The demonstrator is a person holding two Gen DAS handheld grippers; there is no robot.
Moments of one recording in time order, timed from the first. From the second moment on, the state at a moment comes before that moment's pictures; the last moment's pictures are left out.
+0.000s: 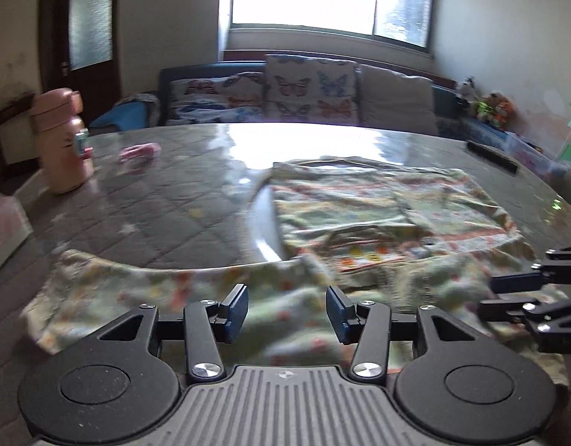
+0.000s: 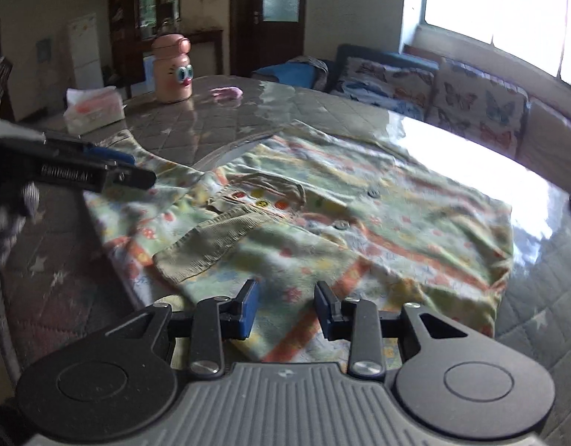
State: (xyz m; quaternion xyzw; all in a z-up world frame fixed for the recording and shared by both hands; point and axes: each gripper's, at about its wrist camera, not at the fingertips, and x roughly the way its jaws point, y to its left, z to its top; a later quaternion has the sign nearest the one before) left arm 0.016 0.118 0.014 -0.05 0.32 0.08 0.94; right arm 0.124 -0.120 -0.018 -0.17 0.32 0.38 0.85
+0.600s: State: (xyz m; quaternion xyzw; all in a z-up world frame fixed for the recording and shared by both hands) left arm -0.029 0.223 0.003 -0.11 0.32 0.28 0.90; right arm 0.109 -0.073 -0.025 -0.19 0.32 0.43 0.82
